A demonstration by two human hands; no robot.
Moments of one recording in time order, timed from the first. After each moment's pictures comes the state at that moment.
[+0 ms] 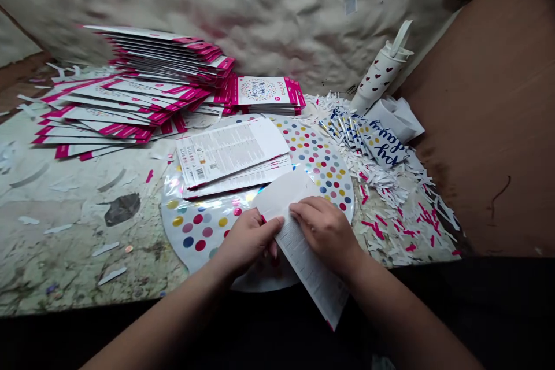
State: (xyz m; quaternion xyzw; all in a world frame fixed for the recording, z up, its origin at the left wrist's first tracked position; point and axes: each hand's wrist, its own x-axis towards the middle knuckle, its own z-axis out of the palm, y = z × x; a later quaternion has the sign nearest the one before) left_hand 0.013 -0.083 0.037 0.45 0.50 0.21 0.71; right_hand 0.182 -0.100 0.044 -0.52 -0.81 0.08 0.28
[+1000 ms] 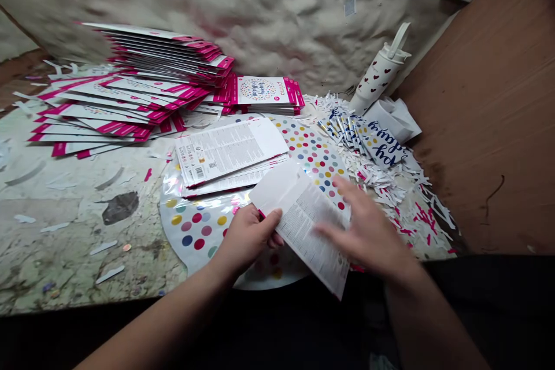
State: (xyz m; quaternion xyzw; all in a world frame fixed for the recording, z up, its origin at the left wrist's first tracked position) left_hand 0.018 -0.087 0.046 0.49 0.52 0.27 0.65; right_hand 0.228 -0.119 0.065 -0.65 -0.75 -0.01 0.15
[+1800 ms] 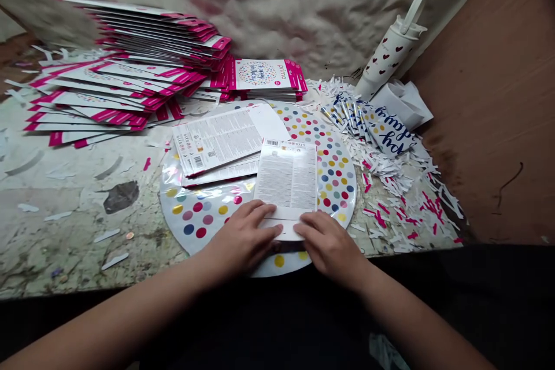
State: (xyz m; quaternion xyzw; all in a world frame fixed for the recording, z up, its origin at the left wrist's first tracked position) left_hand -0.025 -0.089 0.006 0.92 0.31 0.16 0.17; right_hand 0.198 -0.145 0.006 -0.48 -0.84 0.09 0.22
